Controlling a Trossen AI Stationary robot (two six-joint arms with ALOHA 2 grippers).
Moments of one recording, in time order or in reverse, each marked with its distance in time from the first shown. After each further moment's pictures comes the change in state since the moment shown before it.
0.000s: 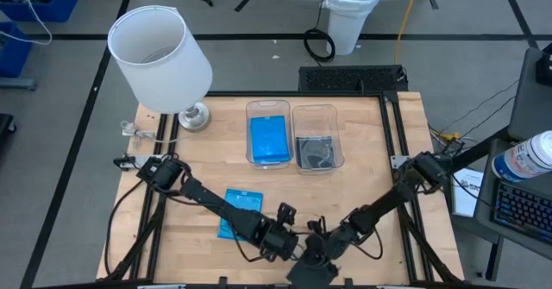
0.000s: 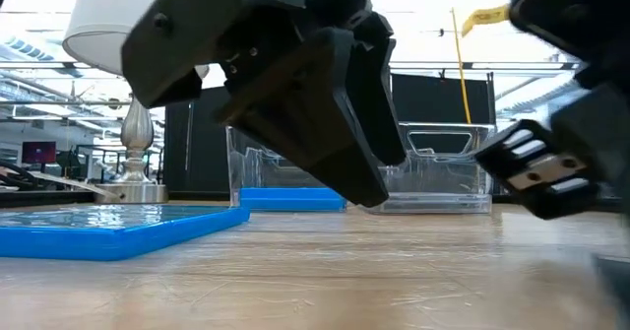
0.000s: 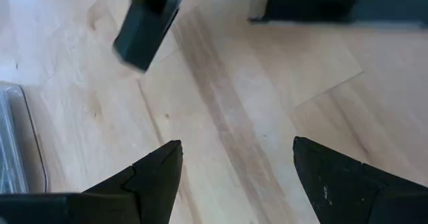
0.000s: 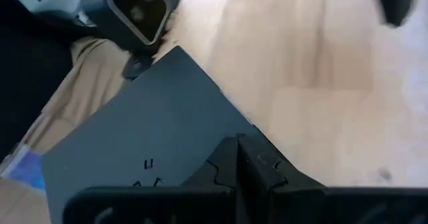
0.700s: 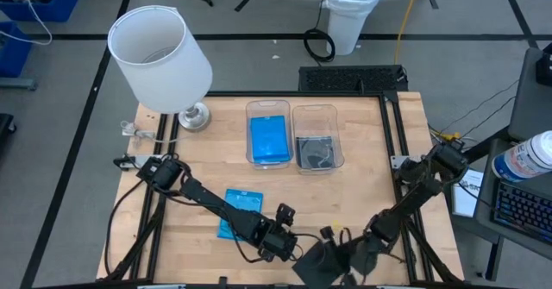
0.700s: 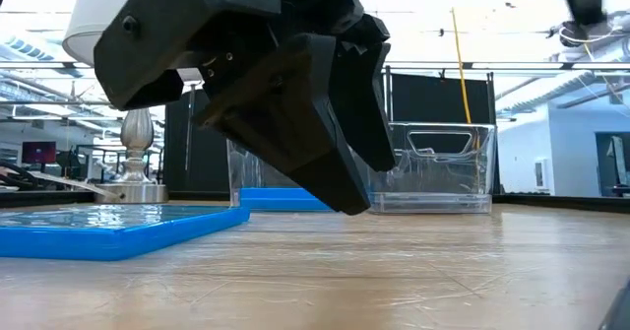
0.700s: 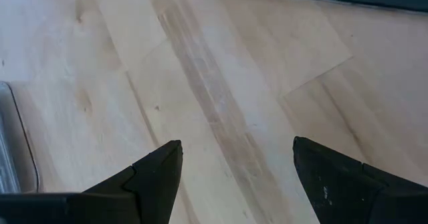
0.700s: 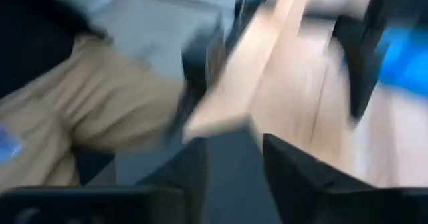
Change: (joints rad) left arm -0.002 0.000 0.000 -0.031 0.016 0.004; right arm 0.168 -0.207 0.024 -0.017 0.276 -0.267
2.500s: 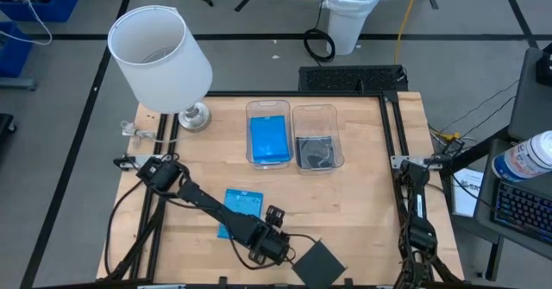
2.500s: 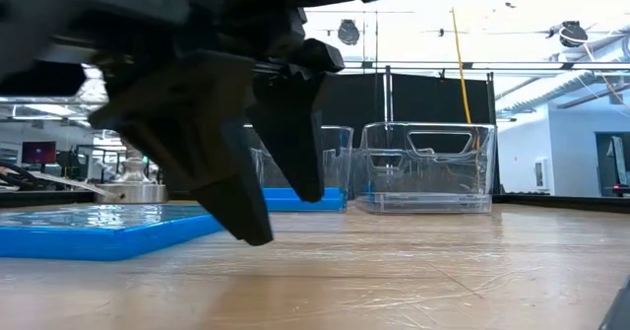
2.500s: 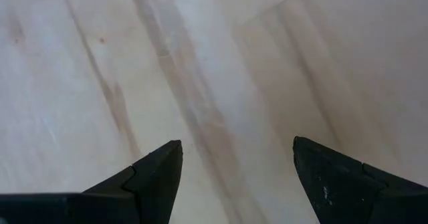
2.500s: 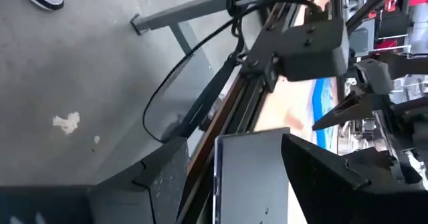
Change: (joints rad) left arm -0.030 -0.001 0.001 -0.168 0.070 -0.166; right arm 0.301 0.852 1.252 -1.310 0.668 -0.105
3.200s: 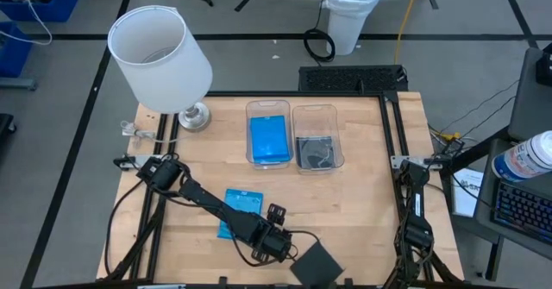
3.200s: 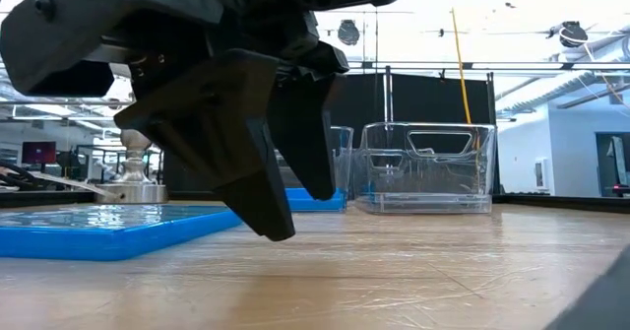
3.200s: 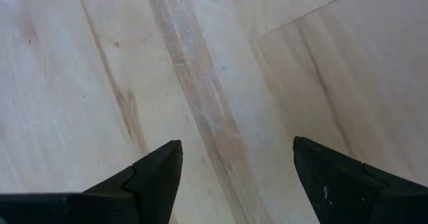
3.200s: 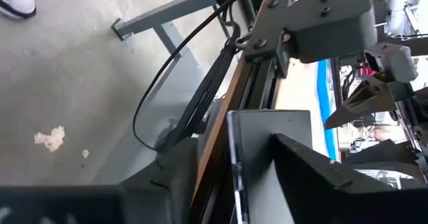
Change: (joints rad) left arm 0.017 0.000 0.000 0.025 0.000 -0.016; right arm -0.046 -0.003 -0.175 0.188 0.083 0.002
